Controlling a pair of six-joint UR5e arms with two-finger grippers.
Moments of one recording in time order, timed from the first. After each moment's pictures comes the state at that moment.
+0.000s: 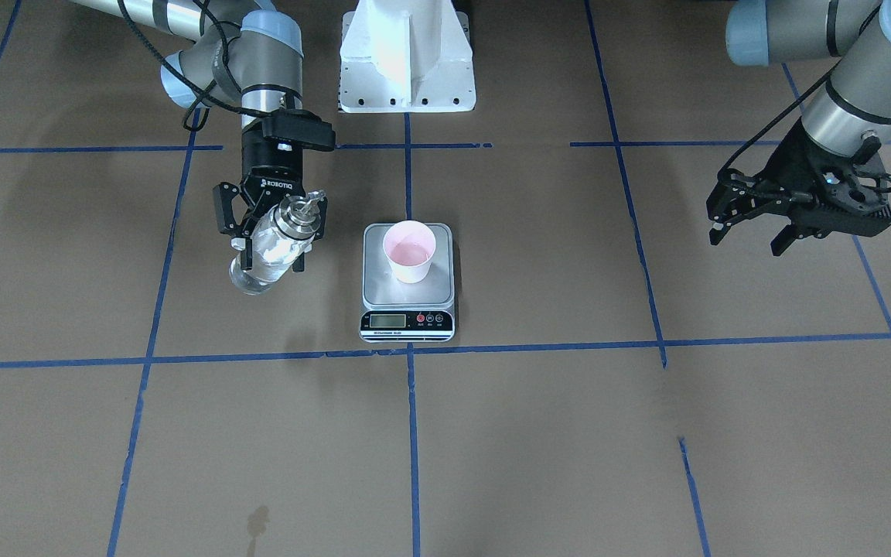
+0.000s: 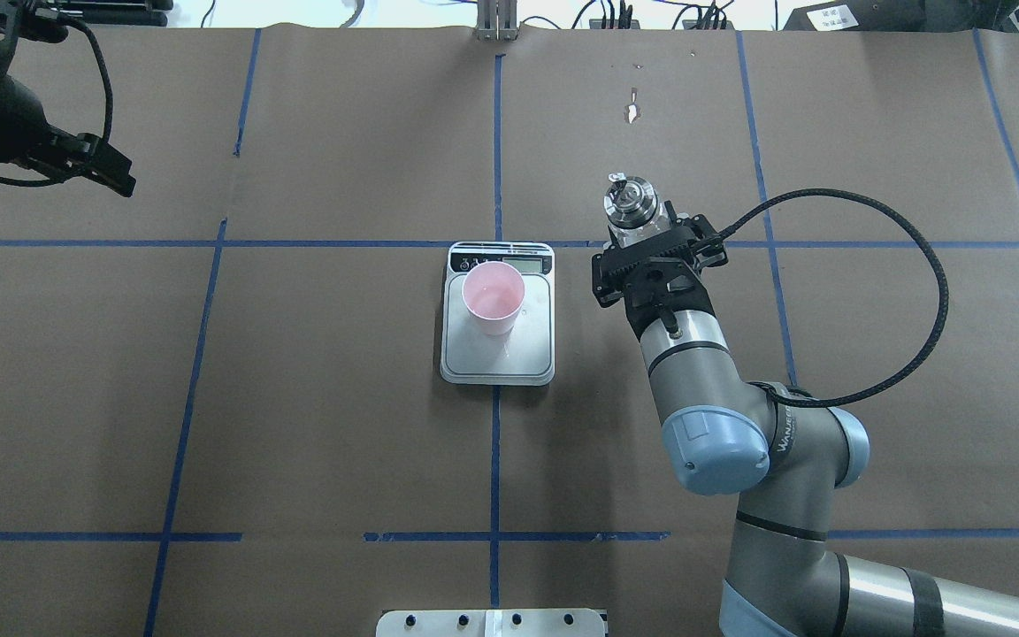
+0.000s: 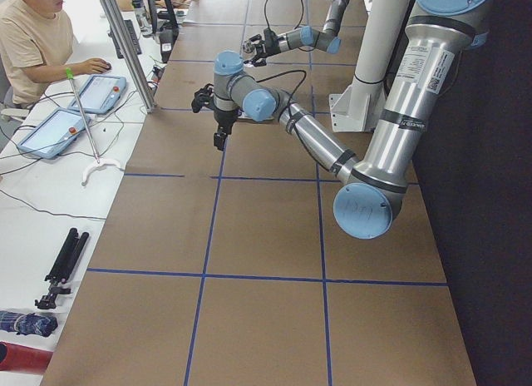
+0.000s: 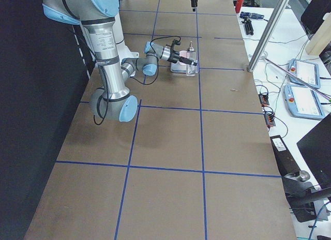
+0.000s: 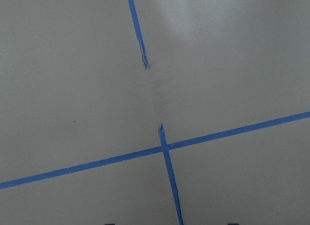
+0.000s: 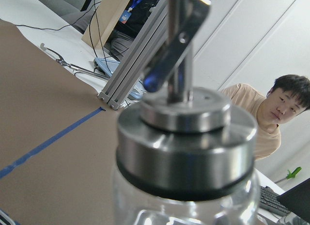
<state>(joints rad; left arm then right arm) -1.07 -1.87 -1.94 -1.56 -2.16 -0.56 0.31 -1.19 1.75 -1.03 0.57 0.50</state>
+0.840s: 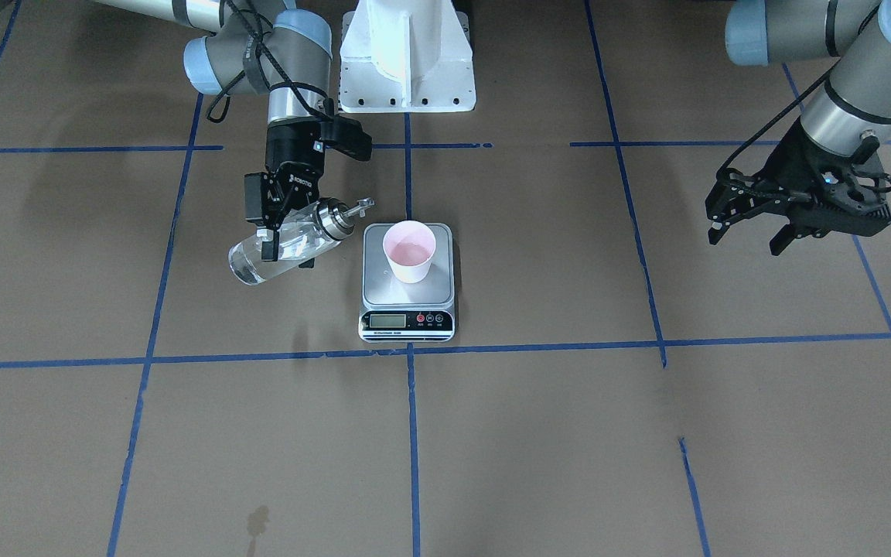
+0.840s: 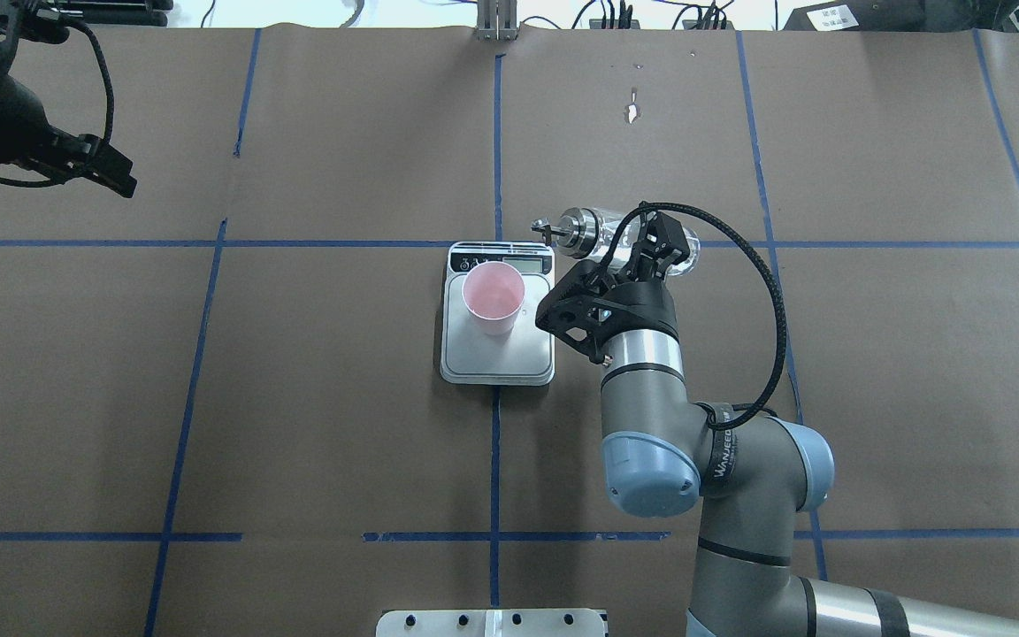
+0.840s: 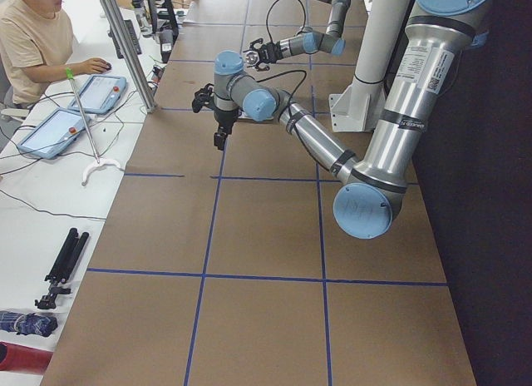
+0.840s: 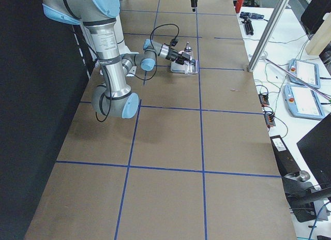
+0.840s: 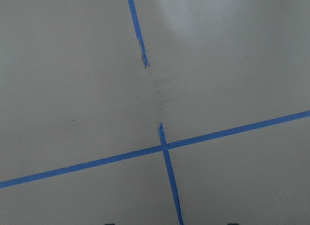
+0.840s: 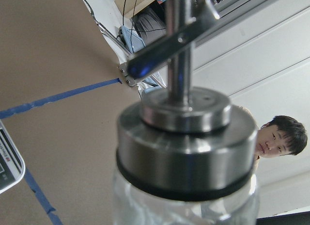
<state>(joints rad) -1.06 -1.87 -1.94 -1.56 -2.16 -0.56 0.28 -1.13 1.75 -1.25 0.54 0.27</state>
